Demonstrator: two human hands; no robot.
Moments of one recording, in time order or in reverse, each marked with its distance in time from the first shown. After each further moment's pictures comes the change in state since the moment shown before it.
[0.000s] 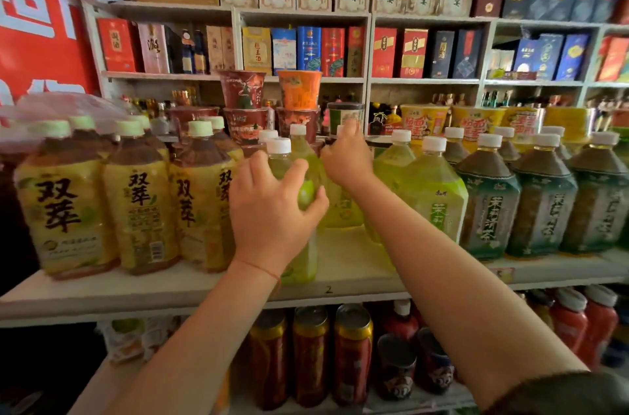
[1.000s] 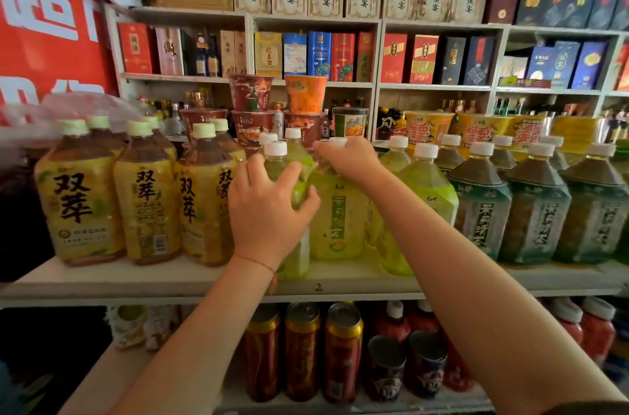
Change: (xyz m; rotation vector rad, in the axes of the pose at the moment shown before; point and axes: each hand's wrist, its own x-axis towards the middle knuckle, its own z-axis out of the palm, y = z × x) left_hand -0.001 0.005 -0.004 -0.020 -0.028 -0.060; right_hand -0.020 -0.013 -0.056 0.308 -0.345 0.168
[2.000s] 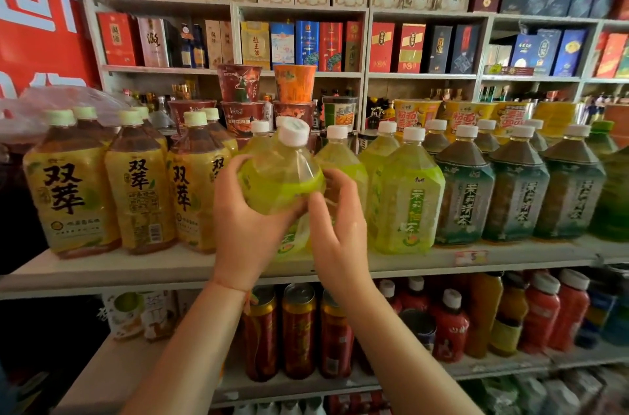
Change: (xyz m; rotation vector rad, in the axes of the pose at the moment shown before) left_hand -0.030 0.003 -0.048 -0.865 -0.056 -0.408; right_hand -0.153 0.042 0.056 0.434 0.269 -0.432
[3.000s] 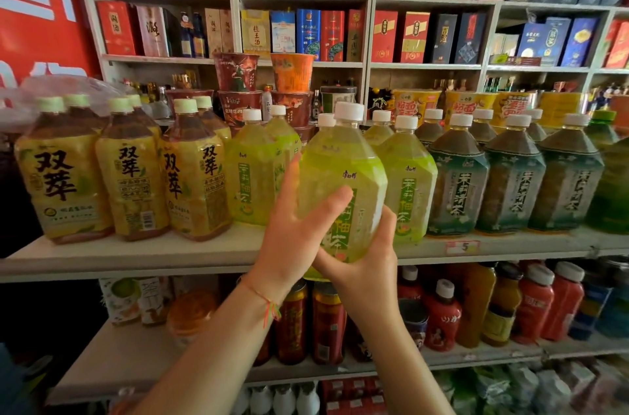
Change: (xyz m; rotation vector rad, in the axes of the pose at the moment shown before) left_hand -0.033 0.023 0.044 -0.465 -0.436 -0.190; right_hand -0.042 0.012 -0.047 0.005 0.073 0.151
